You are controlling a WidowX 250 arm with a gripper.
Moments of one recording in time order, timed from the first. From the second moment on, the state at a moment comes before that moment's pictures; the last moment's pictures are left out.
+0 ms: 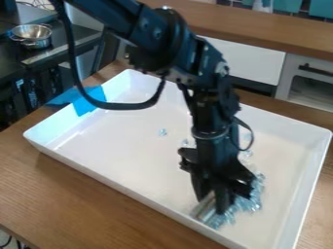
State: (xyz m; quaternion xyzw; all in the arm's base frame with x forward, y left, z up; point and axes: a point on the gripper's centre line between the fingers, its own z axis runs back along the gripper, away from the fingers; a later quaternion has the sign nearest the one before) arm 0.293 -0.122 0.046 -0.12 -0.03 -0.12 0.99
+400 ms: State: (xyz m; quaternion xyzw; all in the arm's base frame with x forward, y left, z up) arm 0.302 -0.131 0.058 -0.13 -0.01 -0.10 0.99
